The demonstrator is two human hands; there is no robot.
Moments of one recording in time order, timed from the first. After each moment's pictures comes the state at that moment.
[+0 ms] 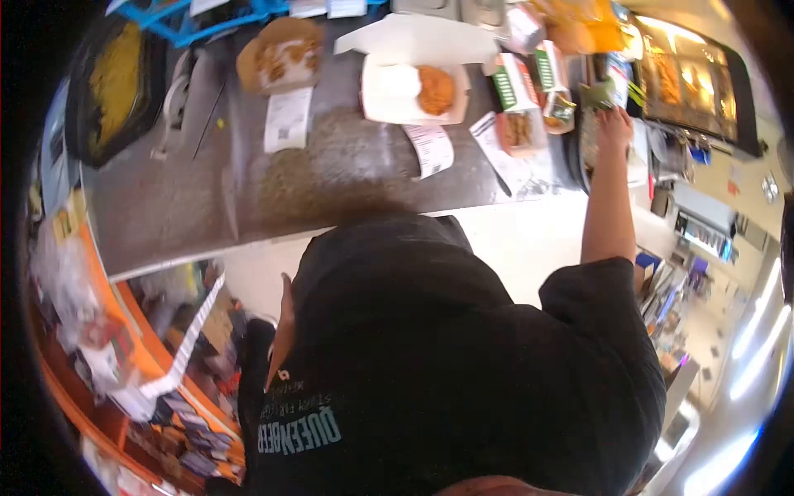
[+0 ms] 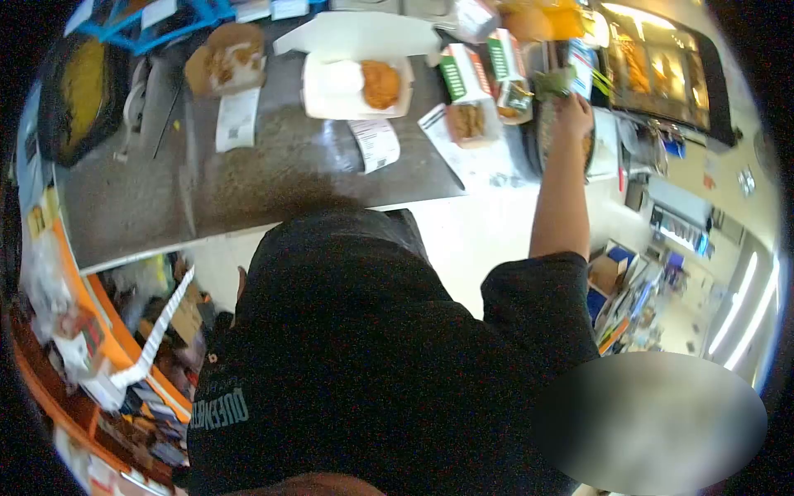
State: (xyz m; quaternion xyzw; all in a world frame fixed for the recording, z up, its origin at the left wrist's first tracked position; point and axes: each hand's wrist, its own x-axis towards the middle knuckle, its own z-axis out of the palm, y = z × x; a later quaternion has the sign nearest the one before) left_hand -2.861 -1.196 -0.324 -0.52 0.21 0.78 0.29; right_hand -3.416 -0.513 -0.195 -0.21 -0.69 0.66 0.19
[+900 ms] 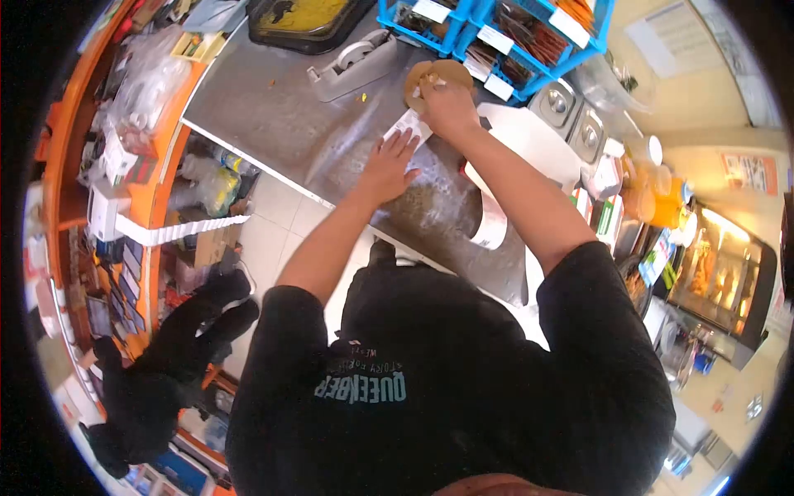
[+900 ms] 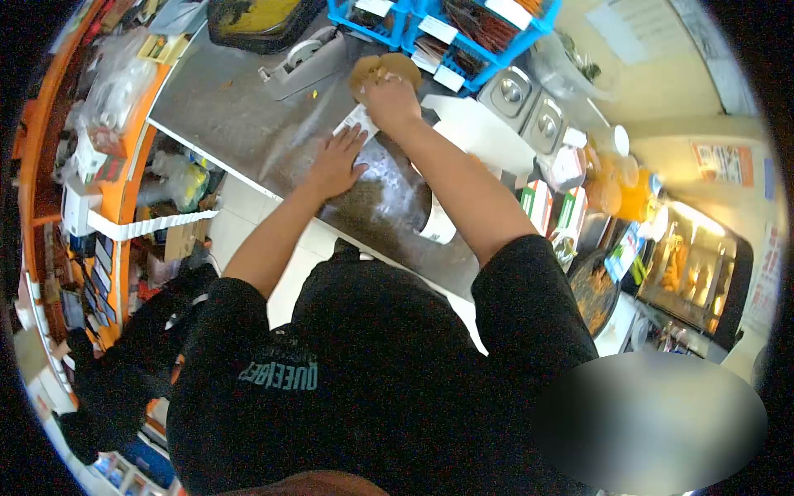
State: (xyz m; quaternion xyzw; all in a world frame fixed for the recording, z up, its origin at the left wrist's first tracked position) left_hand -3.127 -1.170 -0.277 -0.13 0.98 0.16 -0.07; right_hand -3.323 -1.119 -0.172 0.56 -0.82 0.05 -0.07
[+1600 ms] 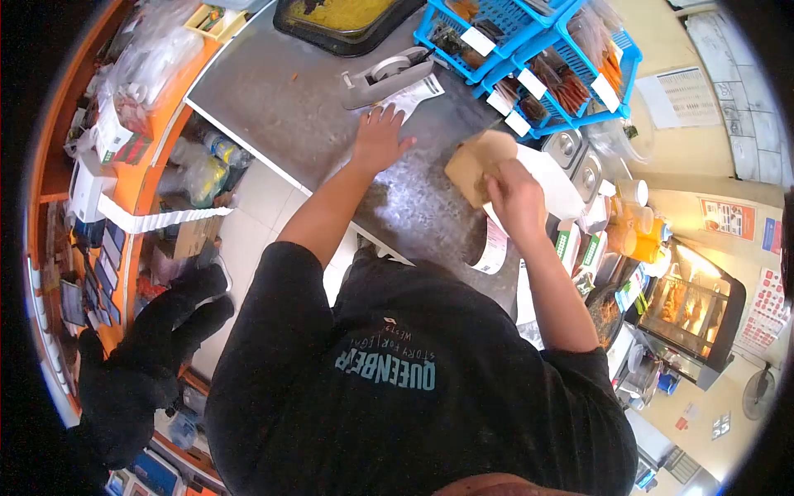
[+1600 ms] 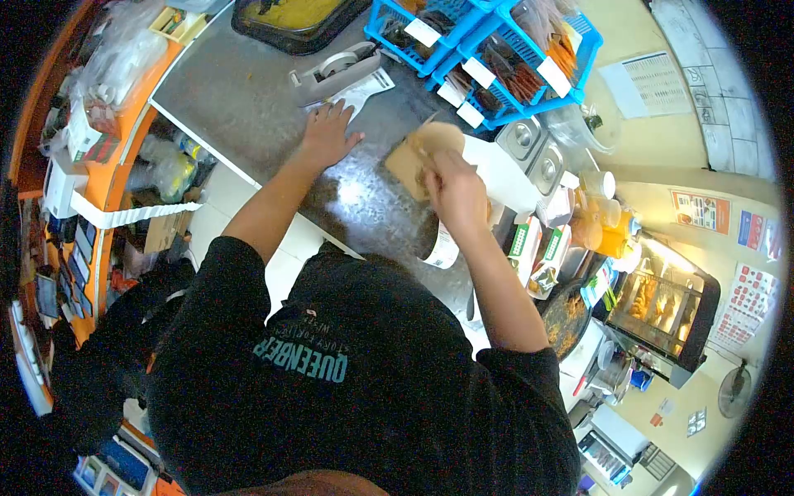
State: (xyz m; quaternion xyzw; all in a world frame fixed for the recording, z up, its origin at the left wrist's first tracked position) left_hand -3.150 -1.275 -0.280 -0.24 0.96 0.12 -0.08; right_hand -3.263 -1.032 -0.076 0.49 -0.84 0.22 -0.05
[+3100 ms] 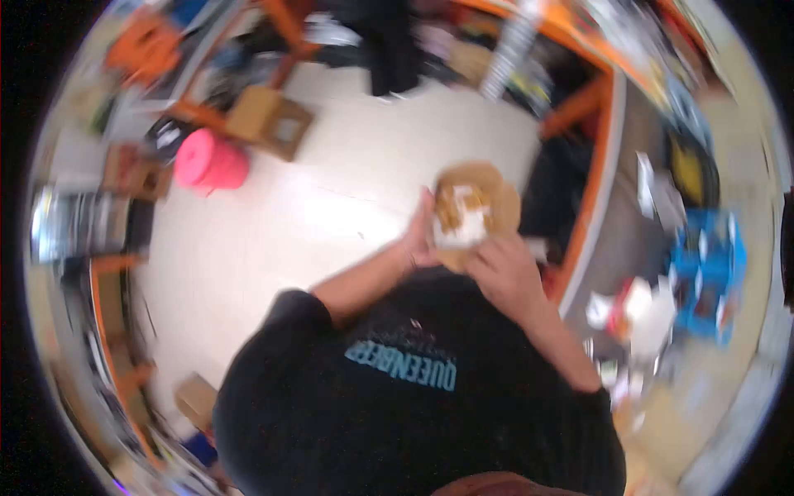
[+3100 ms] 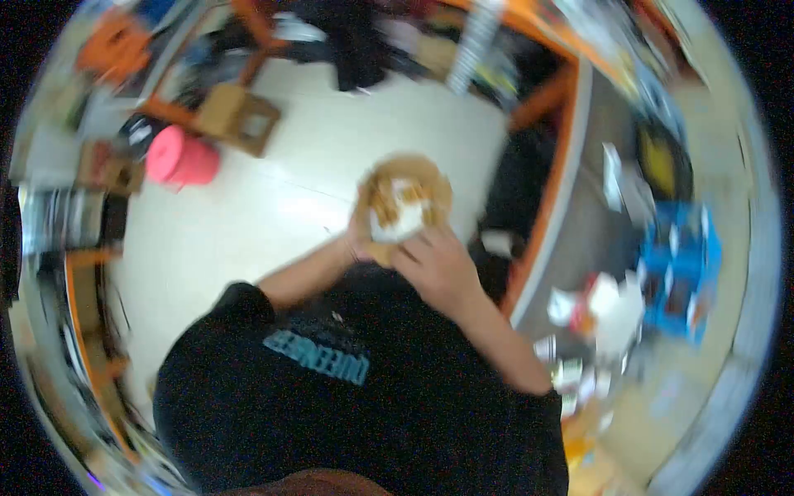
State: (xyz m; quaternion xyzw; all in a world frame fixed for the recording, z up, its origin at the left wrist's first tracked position) left_hand -2.696 -0.752 -0.178 0.01 0.00 0.81 -0.58; right_hand -2.873 -0.809 -0.027 0.96 -0.07 0.21 -0.18
